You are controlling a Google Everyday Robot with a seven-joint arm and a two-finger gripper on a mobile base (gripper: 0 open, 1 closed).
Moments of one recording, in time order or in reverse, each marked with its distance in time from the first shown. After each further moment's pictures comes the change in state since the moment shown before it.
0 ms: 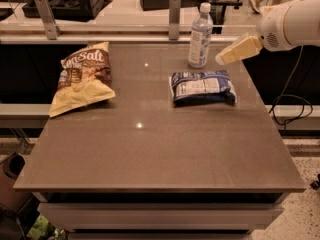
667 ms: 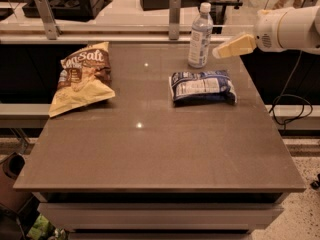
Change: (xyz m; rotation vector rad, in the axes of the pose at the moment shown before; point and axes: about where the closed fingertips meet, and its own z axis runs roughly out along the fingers) arm 0.007 -0.025 0.033 0.014 -0.103 0.107
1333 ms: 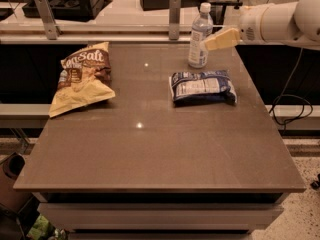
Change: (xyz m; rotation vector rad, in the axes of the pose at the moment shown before) arm -0.021 0.001 0.048 -0.070 -0.063 0.012
